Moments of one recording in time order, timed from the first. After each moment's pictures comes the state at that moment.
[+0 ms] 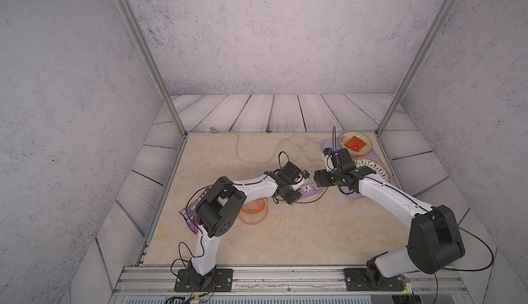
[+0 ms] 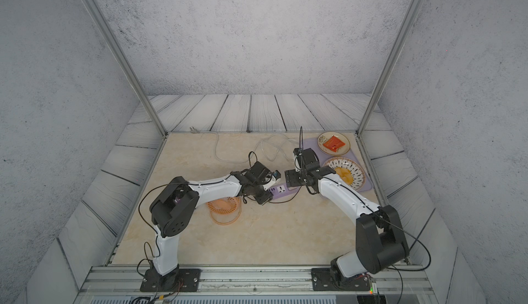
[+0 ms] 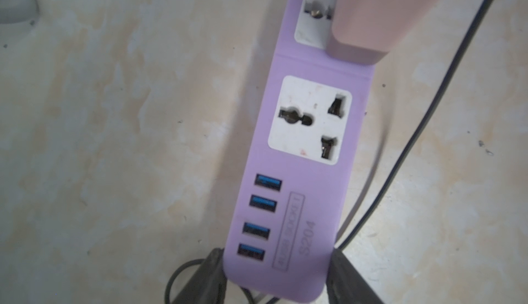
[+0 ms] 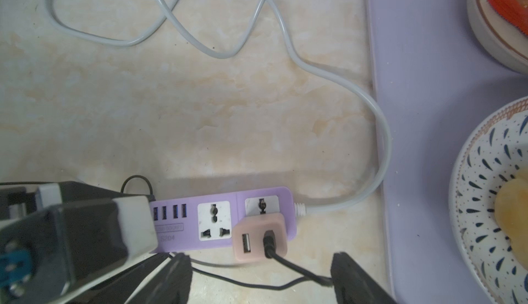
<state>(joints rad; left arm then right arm) -0.82 2.00 1.34 -0.38 0.08 0.17 0.40 1.48 1.05 -0.51 0.00 0.17</state>
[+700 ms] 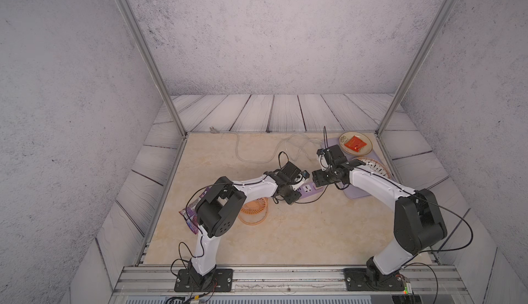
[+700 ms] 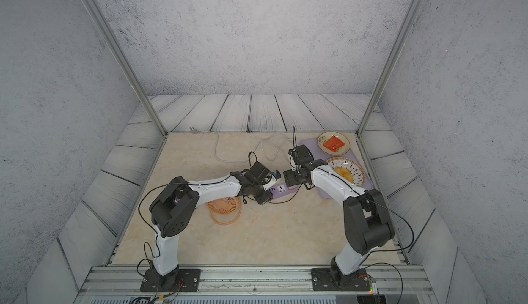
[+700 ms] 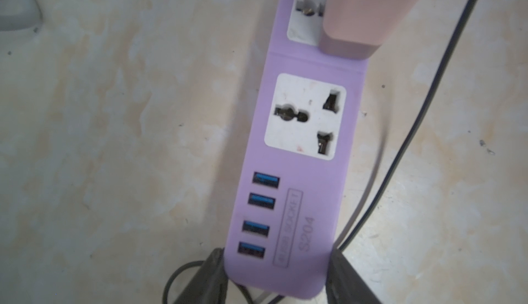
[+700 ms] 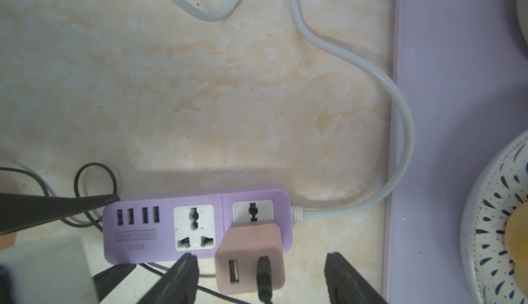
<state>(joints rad) -0.81 2.00 1.33 -0.36 0.08 0.18 0.40 1.64 1.16 -0.59 0.01 0.08</state>
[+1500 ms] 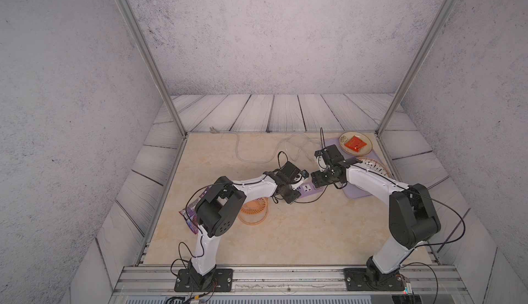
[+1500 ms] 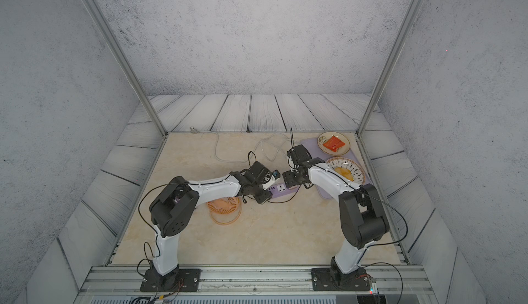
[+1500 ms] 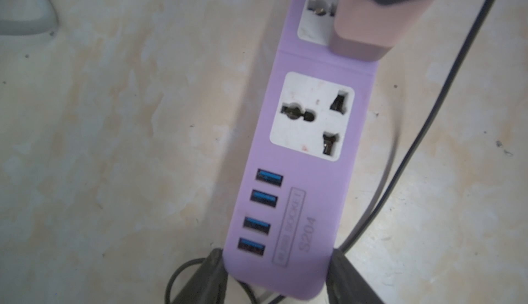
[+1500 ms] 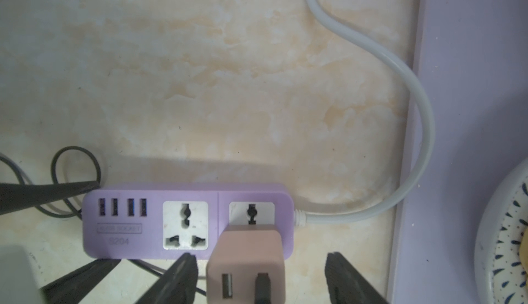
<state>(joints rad) -0.81 2.00 1.32 -0.35 0.07 0.19 0.40 1.70 1.19 -0.62 0.00 0.05</state>
